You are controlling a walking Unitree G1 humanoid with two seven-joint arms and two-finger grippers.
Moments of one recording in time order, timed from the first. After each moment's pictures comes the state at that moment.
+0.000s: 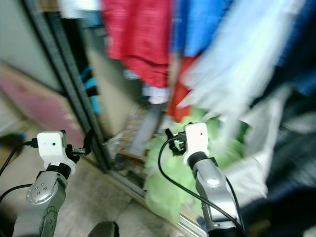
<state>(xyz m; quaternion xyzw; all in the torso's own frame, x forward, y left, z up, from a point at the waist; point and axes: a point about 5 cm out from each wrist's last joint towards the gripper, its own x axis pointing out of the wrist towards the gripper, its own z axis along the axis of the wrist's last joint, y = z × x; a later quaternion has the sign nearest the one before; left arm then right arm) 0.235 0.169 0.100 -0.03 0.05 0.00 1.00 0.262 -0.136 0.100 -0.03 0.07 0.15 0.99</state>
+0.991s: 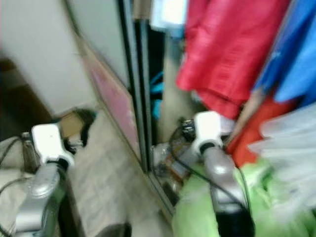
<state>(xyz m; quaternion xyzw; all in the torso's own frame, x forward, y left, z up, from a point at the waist) 0.243 0.174 0.106 -0.01 0.06 0.04 1.00 0.289 -0.170 0.110 -0.06 0.04 0.05 1.00</state>
